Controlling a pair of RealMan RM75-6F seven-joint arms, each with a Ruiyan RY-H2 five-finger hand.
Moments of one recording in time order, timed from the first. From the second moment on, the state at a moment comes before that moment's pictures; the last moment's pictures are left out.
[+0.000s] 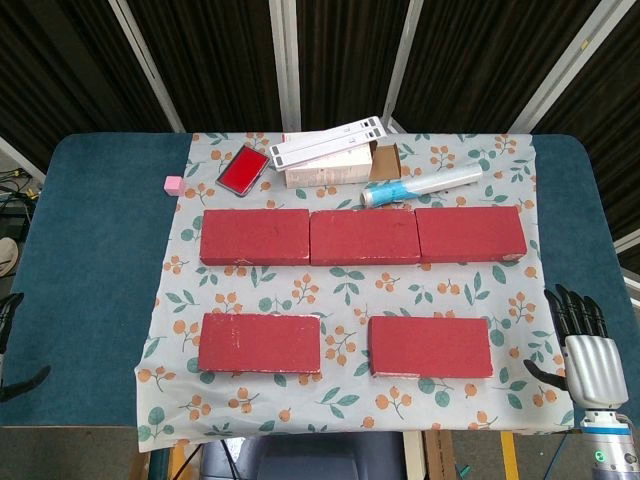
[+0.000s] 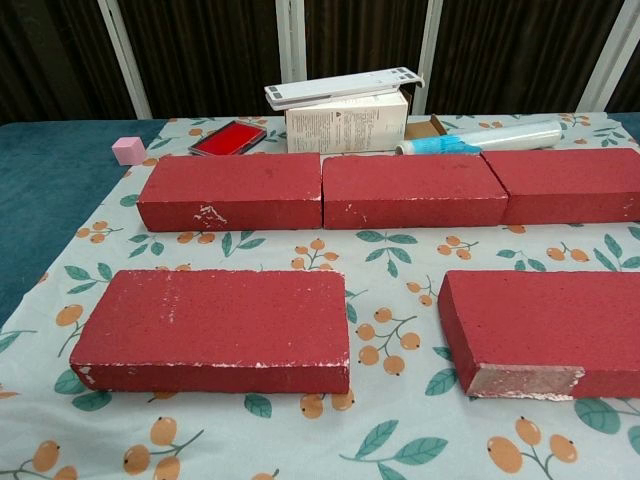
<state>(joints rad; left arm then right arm) 0.04 -1.07 -0.03 -1.78 1.48 1.60 0.17 0.06 -1.19 0.07 -1.59 -1.51 1.51 -0.03</state>
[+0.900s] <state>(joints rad) 0.02 -1.08 -0.03 -1.77 1.49 1.59 0.16 0.05 -1.17 0.05 -1.64 -1.47 1.47 -0.07</state>
